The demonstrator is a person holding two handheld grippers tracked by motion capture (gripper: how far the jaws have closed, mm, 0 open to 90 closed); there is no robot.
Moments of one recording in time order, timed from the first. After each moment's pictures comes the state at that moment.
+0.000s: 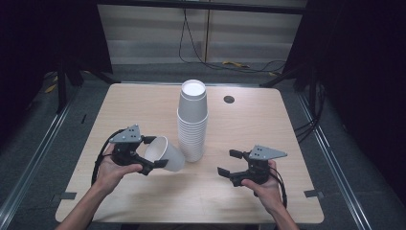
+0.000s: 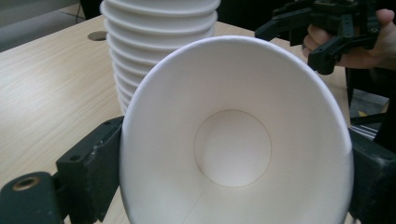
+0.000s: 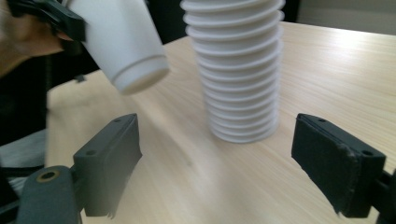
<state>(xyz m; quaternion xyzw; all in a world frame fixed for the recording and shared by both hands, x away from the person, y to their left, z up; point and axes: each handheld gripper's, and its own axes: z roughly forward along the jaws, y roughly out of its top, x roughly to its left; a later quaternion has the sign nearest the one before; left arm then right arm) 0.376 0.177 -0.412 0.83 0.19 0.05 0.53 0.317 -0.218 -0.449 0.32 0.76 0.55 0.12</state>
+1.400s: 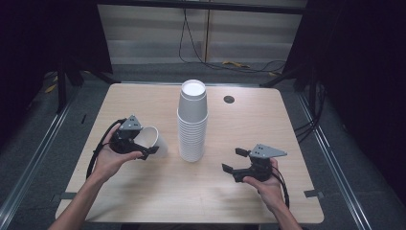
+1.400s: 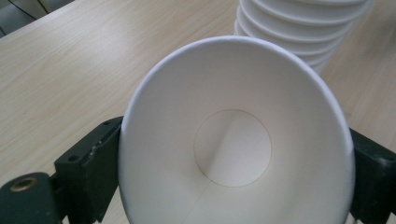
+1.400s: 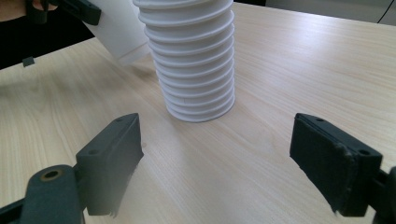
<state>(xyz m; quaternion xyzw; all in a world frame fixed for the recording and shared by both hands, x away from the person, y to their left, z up) 0.419 0.187 -0.424 0.86 0.28 0.13 0.40 0.328 -0.228 -0.462 0.35 0.77 0.51 0.16</state>
